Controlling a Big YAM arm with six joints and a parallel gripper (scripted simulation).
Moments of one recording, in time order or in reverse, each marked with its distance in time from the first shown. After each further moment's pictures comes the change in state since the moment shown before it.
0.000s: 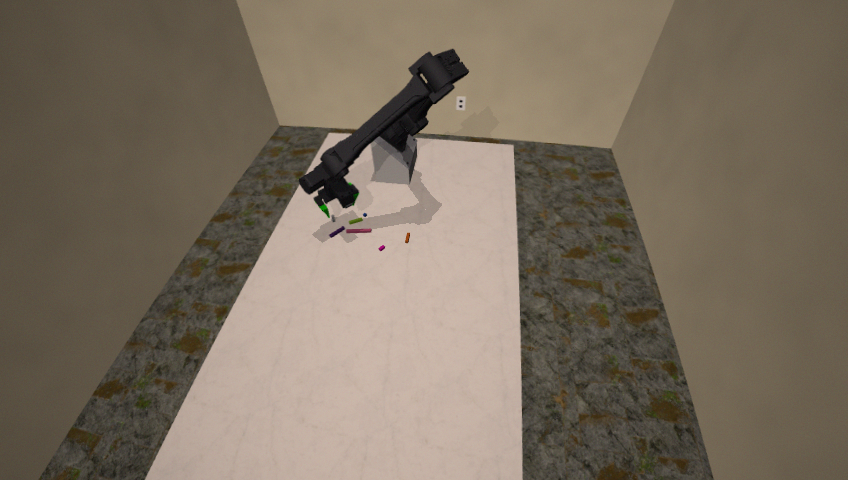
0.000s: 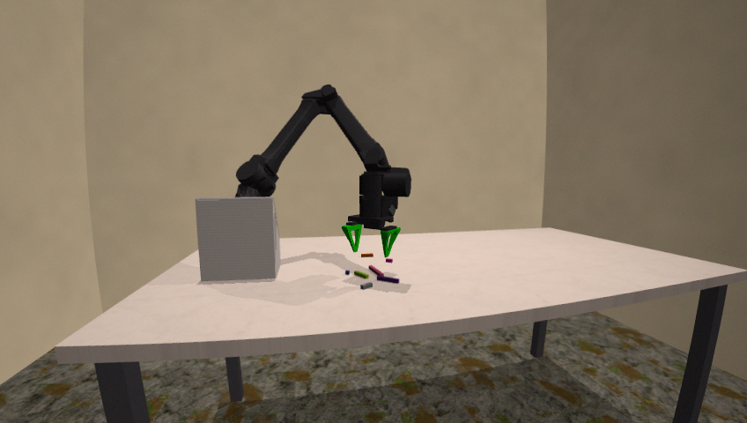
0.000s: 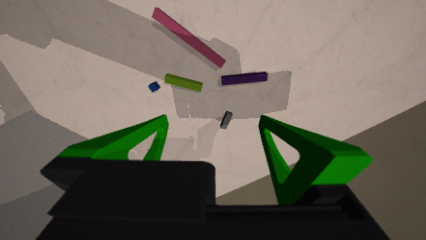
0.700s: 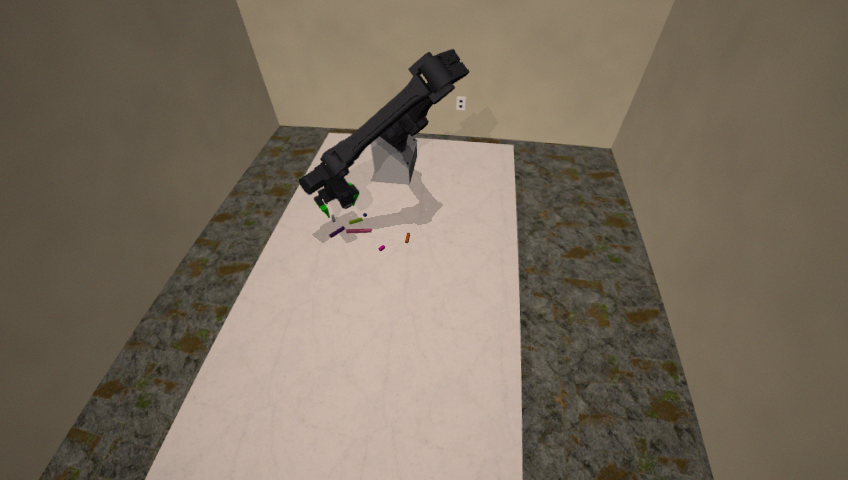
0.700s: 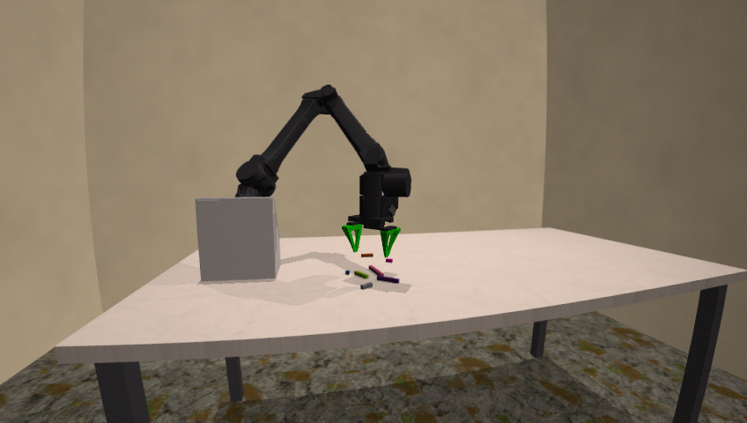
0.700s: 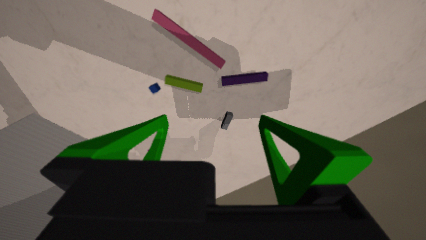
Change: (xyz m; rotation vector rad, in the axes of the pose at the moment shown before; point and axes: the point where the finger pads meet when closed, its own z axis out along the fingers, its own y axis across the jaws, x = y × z) arm -0.001 0.000 0.000 -0.001 -0.001 0.013
